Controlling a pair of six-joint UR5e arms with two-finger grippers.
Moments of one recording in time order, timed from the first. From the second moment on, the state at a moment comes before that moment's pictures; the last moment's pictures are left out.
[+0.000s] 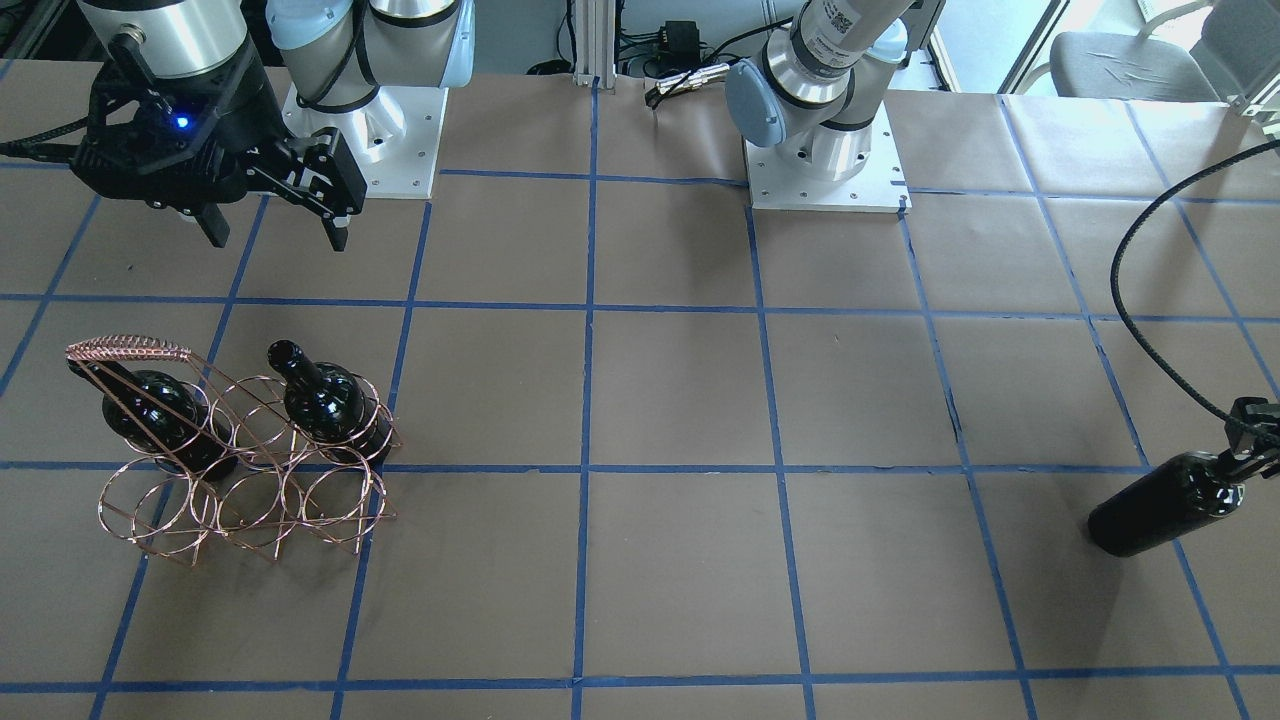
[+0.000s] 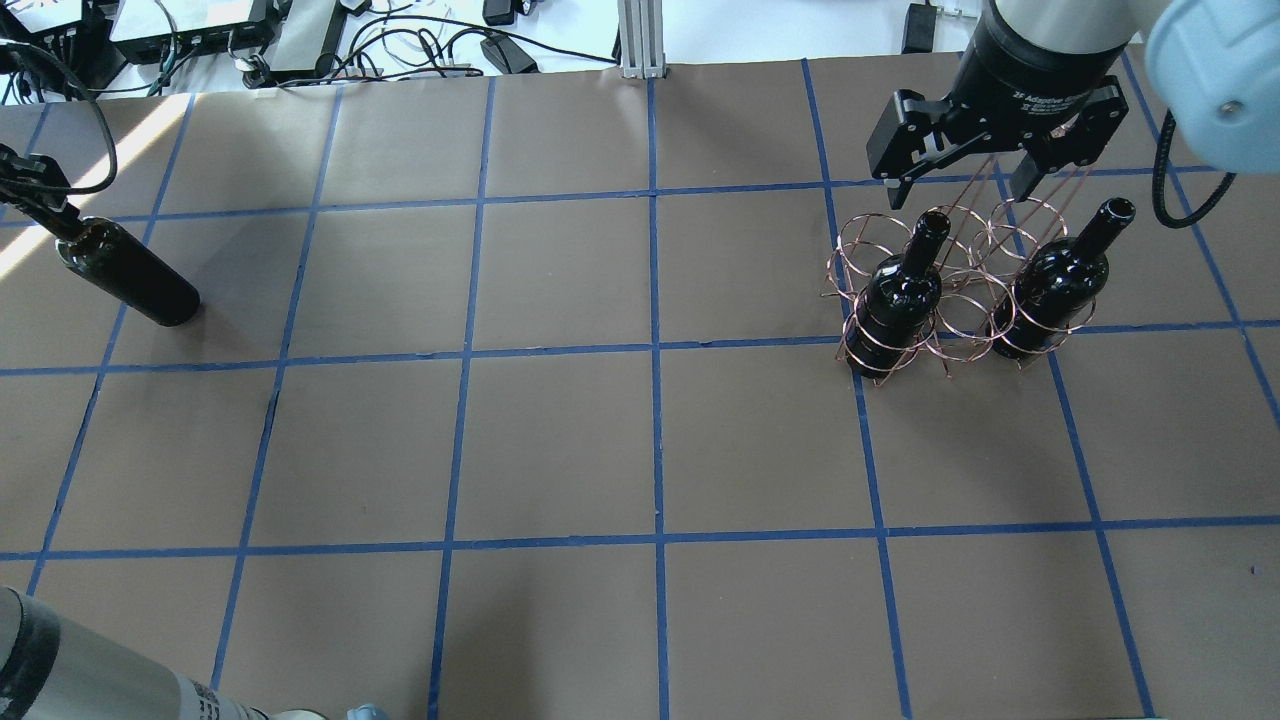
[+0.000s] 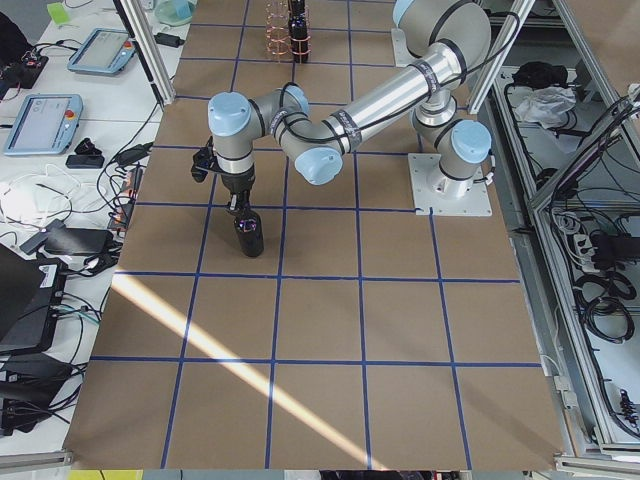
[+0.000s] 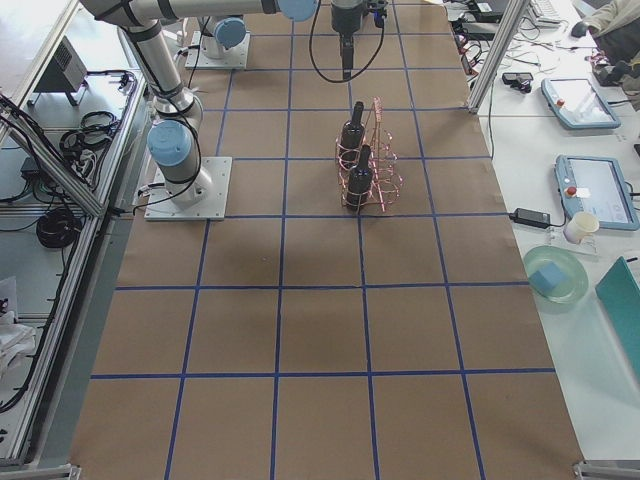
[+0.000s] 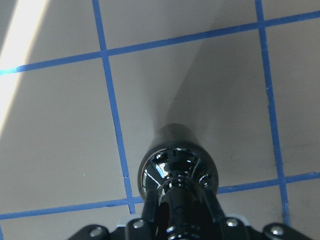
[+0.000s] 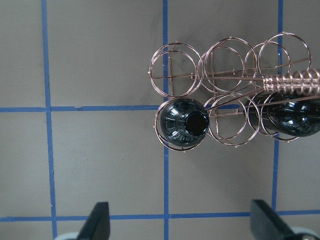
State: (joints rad) left arm -0.99 -1.95 -1.38 -1.28 1.57 0.73; right arm 1.58 -1.58 1.53 -1.57 -1.59 0.01
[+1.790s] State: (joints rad) left arm -1.73 -1.46 -1.86 -1.36 1.58 -0.37; right arm 1.58 -1.58 1.53 -1.57 -1.60 0.00
